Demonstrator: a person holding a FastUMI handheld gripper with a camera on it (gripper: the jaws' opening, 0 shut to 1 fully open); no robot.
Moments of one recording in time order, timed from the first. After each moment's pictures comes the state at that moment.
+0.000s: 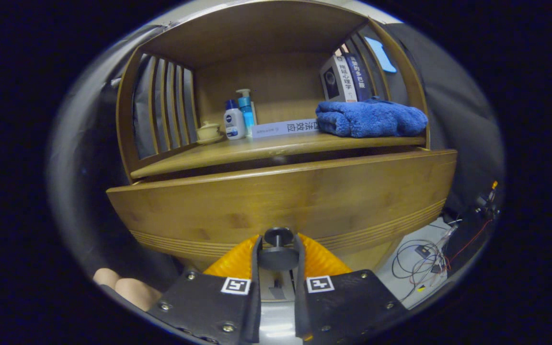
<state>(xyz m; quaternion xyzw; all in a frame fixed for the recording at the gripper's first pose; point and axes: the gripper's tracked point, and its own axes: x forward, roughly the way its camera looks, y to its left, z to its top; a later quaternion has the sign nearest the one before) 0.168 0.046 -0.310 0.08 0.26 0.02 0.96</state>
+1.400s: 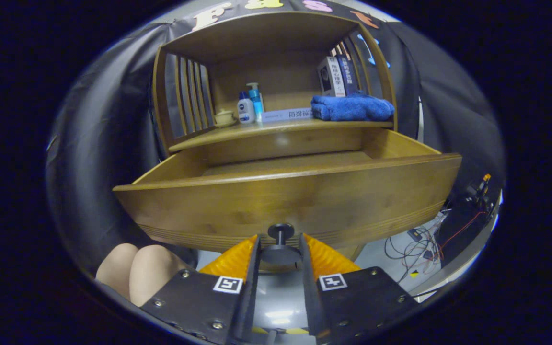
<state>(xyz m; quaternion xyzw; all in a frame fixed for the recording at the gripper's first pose) 0.043 0.037 -0.274 0.07 0.29 0.02 0.95</state>
